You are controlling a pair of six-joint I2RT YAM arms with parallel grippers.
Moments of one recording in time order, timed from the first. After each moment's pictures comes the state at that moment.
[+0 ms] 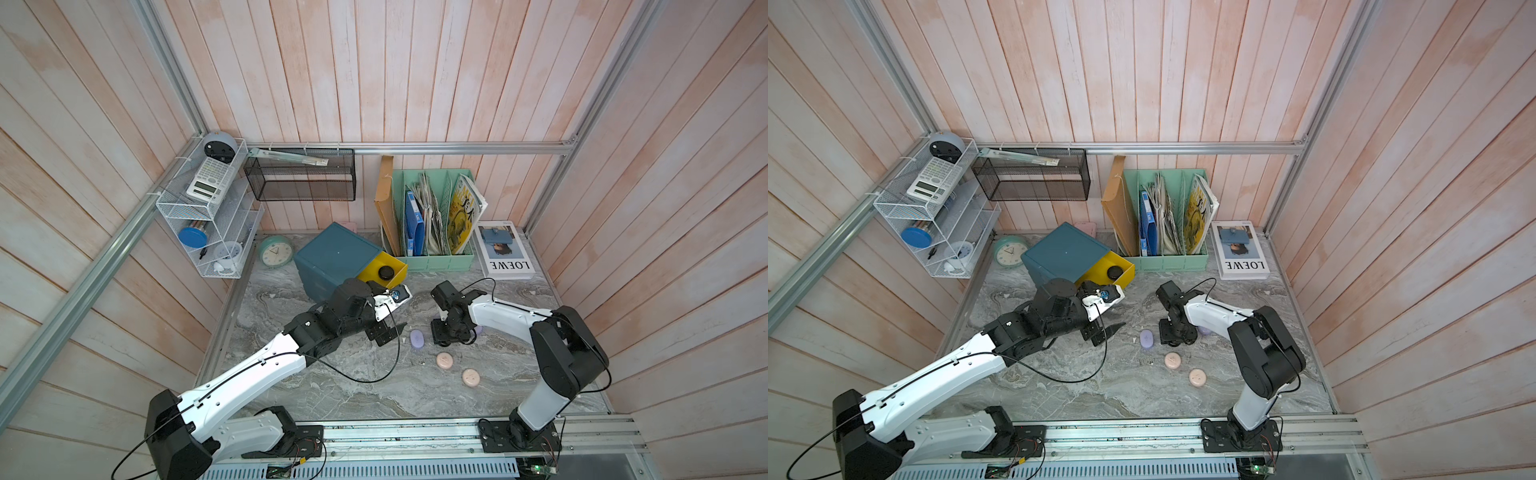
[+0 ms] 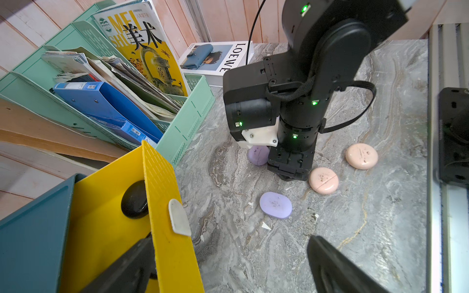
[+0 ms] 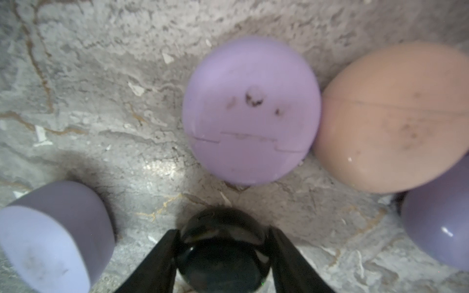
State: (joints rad) left arm -0.83 1.17 1.02 -0.39 0.08 0.40; right arm 0.57 1.70 0.99 -0.71 -0.02 0.45
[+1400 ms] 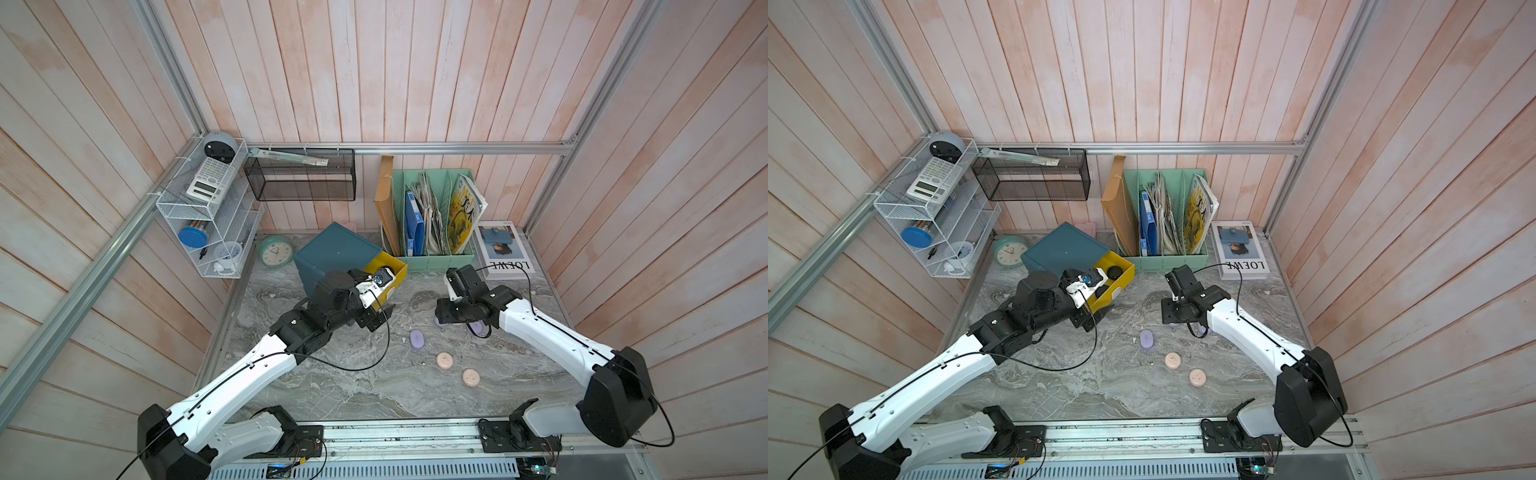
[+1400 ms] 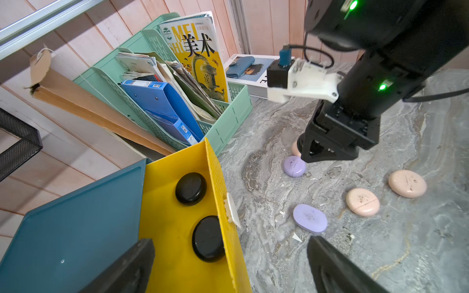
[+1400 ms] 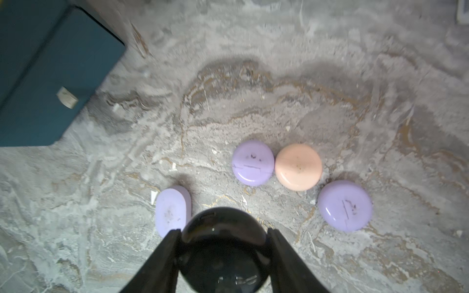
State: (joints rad) left arm -0.71 1.11 1.02 -0.34 0.04 0.37; right arm 0.57 1.38 1.06 -0.70 0.04 0.43
